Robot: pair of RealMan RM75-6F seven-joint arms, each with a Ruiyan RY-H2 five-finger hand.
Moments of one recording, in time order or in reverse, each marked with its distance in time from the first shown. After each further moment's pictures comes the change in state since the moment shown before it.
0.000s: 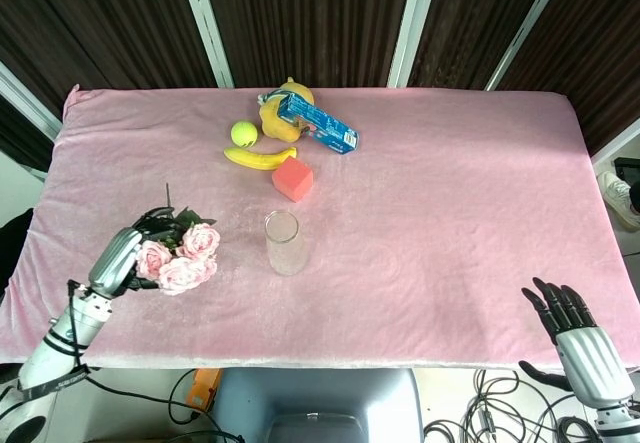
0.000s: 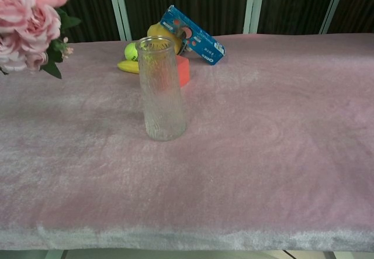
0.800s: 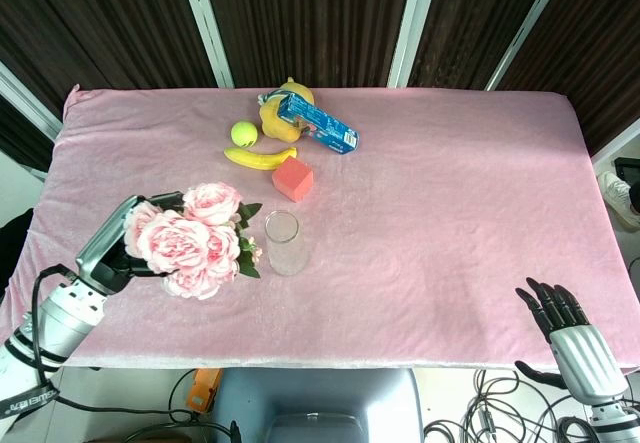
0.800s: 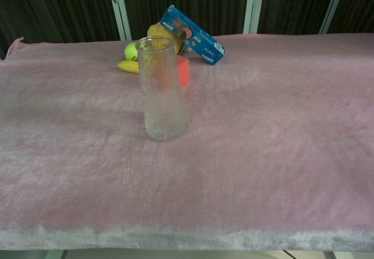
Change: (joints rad) left arm -0.130 0.567 -0.288 -0.619 -0.345 -0.358 -0.579; right arm 0.017 0.001 -0.003 -0.002 0.008 -0.032 0.003
